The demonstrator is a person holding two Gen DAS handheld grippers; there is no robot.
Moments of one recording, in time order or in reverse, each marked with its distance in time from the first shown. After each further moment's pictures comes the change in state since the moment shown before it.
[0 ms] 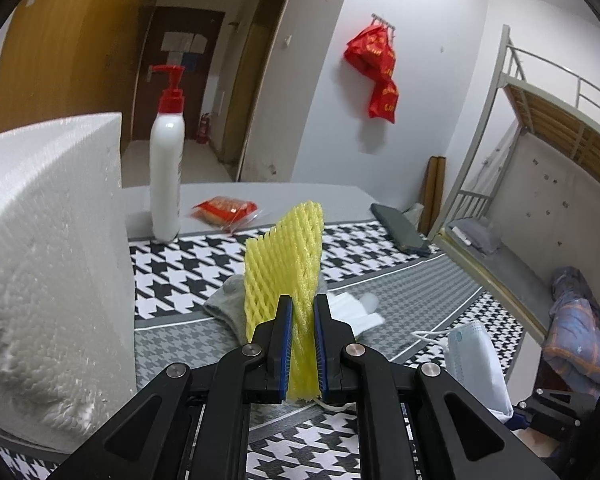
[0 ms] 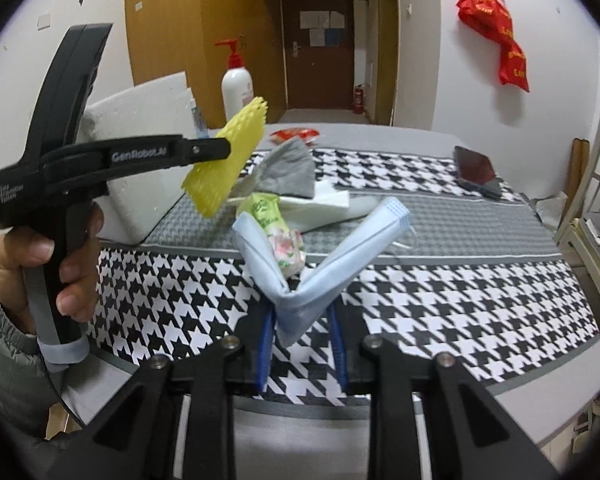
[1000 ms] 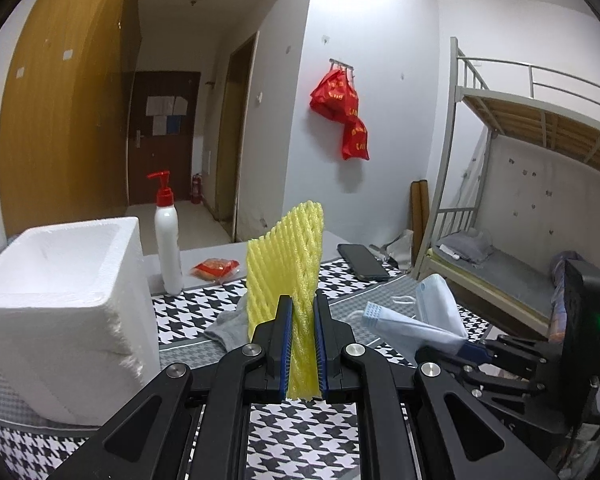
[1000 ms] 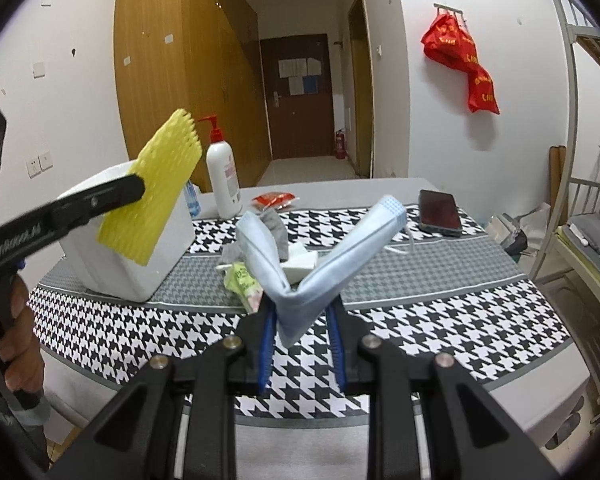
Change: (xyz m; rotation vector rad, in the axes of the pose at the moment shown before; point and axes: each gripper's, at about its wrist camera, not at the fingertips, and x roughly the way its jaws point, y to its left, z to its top) left arm -0.094 -0.059 -0.010 0.149 -0.176 0.028; right arm -0.054 -0.022 0.008 0.074 -0.193 -0.024
